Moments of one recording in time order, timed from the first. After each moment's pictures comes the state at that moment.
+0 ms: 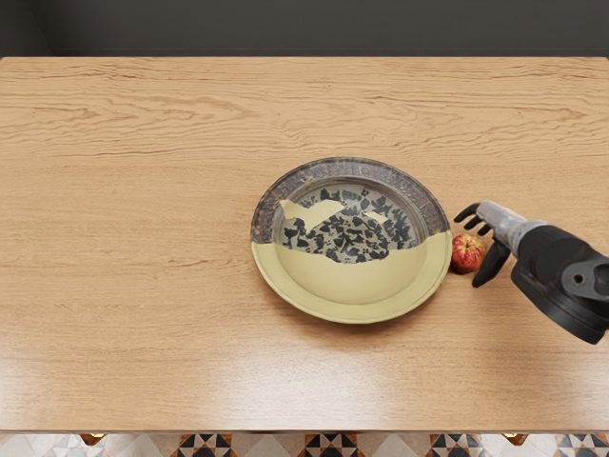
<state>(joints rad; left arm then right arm) -0.01 0.00 -0.02 -0.32 0.00 -0.02 0.13 1.37 -0.74 -0.42 1.75 -0.68 -0.61 -0.61</state>
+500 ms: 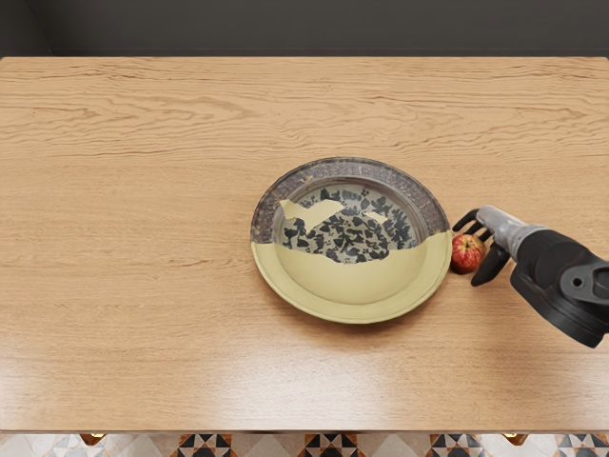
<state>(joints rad) -0.01 0.00 -0.02 -0.32 0.00 -0.02 0.13 1.35 -0.74 -0.41 1.74 -0.68 -0.61 -0.61</state>
